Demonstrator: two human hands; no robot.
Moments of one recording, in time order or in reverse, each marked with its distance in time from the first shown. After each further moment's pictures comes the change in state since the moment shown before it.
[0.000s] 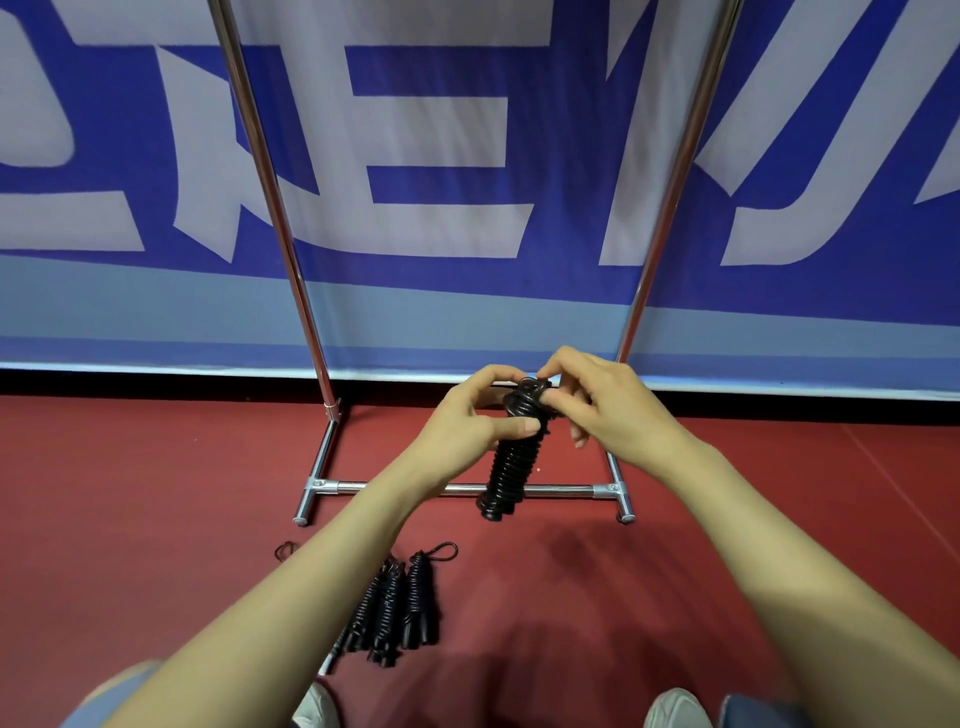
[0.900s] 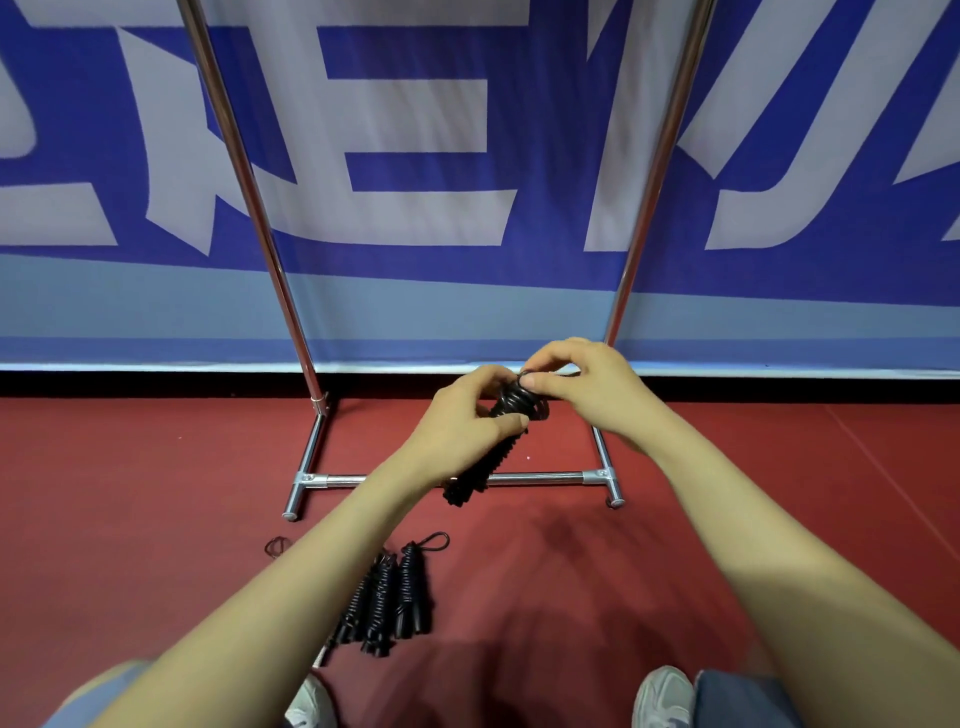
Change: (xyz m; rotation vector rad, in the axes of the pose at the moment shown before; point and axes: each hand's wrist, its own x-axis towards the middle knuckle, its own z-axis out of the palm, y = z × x) left_hand 0.002 -0.005 0.009 0.352 0.046 0.051; right_hand 0.008 0.006 0.000 0.166 0.038 0.209
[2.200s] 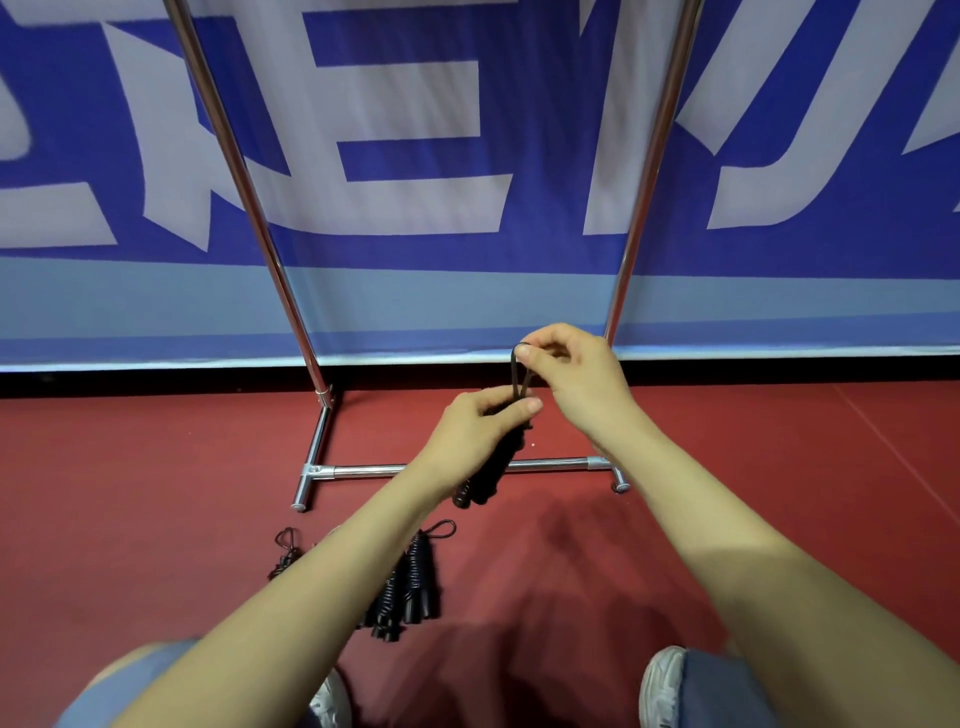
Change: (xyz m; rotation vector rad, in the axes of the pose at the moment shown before) left_hand -0.004 -0.016 0.023 -0.285 -0.066 -0.104; right_hand -0.007 -0.010 0.027 0.237 0.248 0.092
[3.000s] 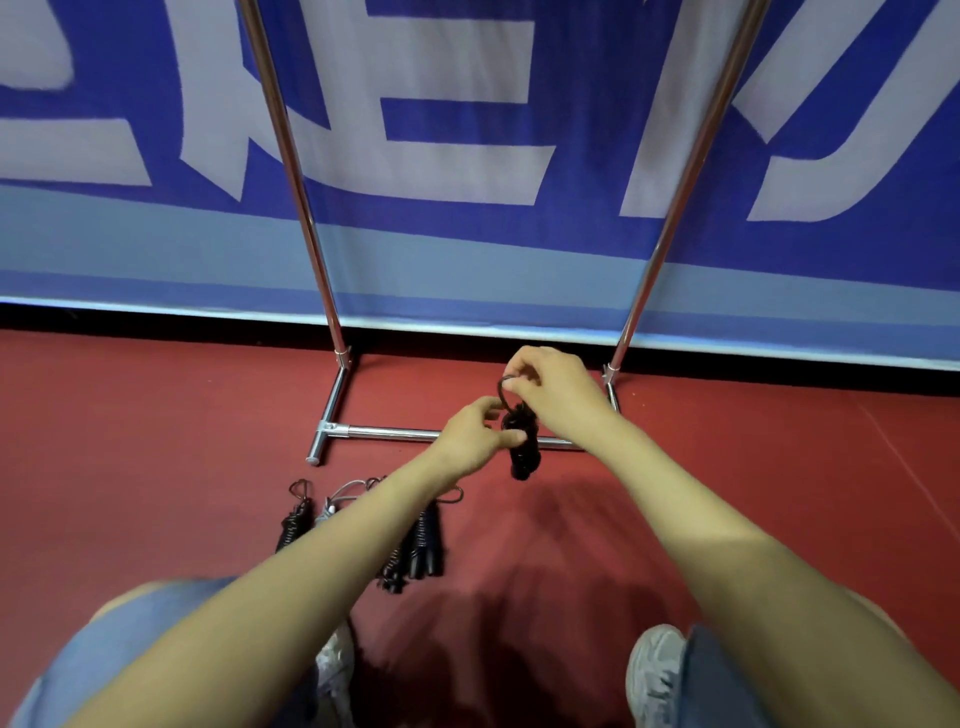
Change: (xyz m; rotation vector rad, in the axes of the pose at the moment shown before) left_hand -0.001 -0.060 -0.018 0.212 0.063 -0.219; right_hand -0.003 0.024 0.038 -0.499 -0.297 -0.071
